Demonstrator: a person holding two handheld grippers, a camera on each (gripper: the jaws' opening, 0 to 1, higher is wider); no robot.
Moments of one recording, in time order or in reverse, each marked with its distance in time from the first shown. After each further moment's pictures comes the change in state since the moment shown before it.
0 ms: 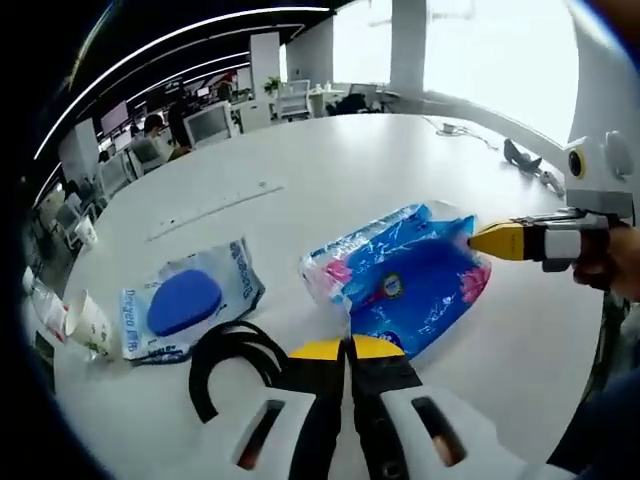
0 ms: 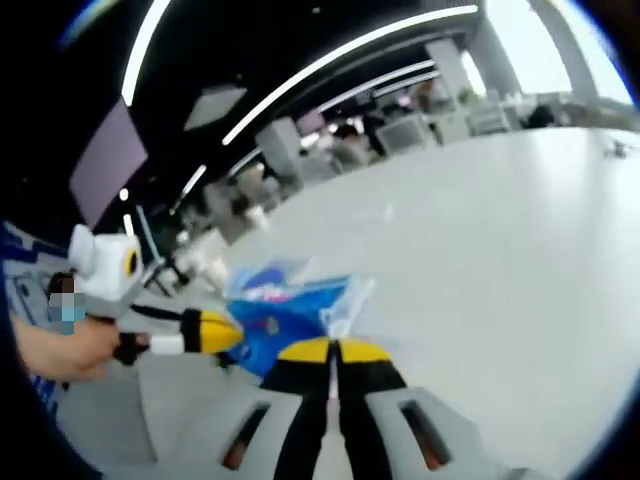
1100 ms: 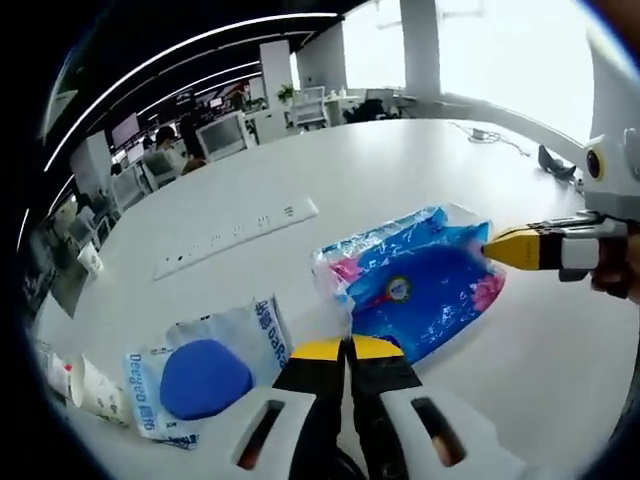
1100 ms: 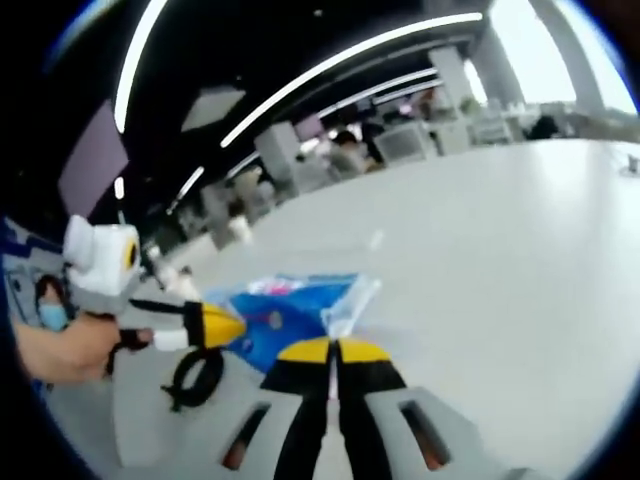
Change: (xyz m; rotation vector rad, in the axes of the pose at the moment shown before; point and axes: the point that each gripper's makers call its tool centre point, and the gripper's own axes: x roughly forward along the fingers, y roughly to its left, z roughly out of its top) left arm 0.074 0.045 0.046 0.055 -0.013 0.092; right arm 0.071 -0.044 0.032 -0.036 -0.012 -0.022
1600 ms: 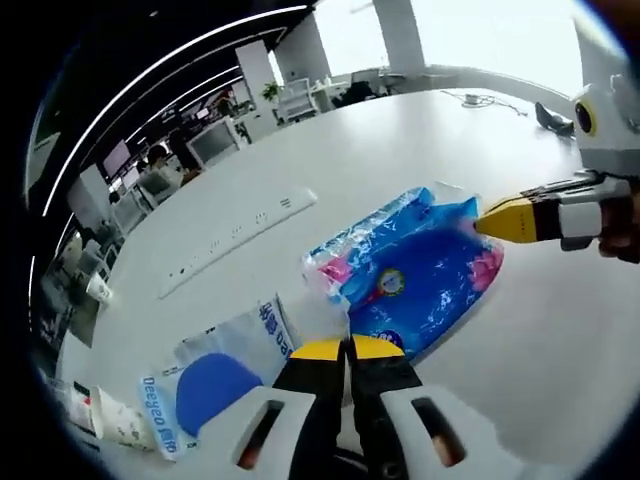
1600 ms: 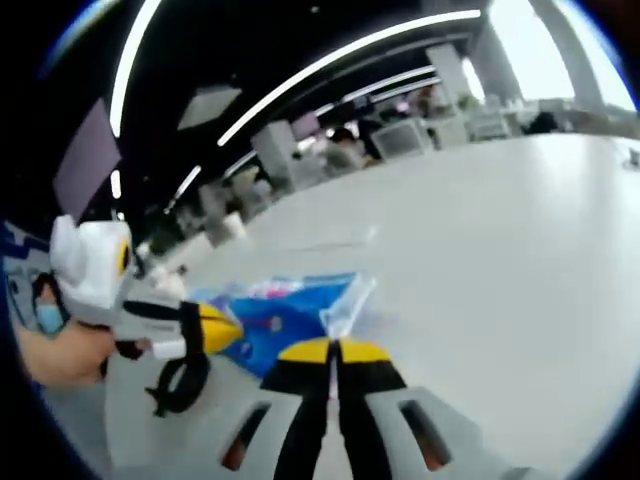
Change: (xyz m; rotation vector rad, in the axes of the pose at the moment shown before) left arm 0.015 0.010 -0.009 0.133 0.055 0.047; right arm 0.022 -0.006 -0.005 0.013 -0.005 -0.006
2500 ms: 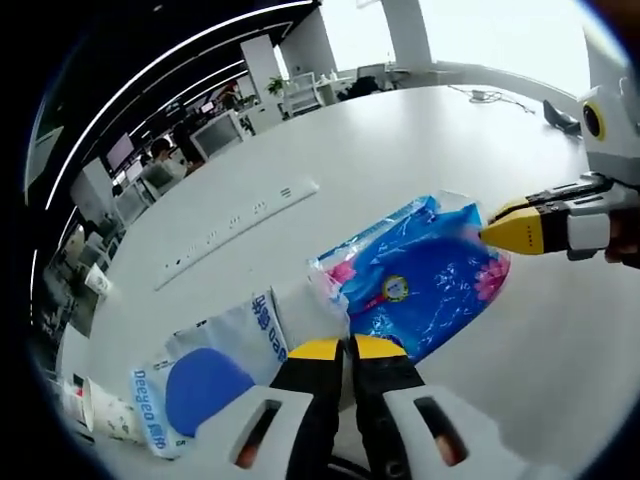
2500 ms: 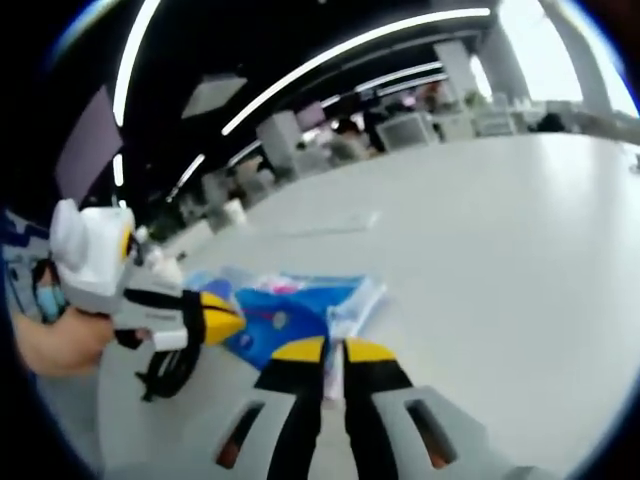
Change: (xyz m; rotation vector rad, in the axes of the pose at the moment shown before) left arm 0.009 -0.002 -0.005 -0.020 0.006 0.020; right arm 0.005 0.001 -0.015 -0.048 0.051 0.015
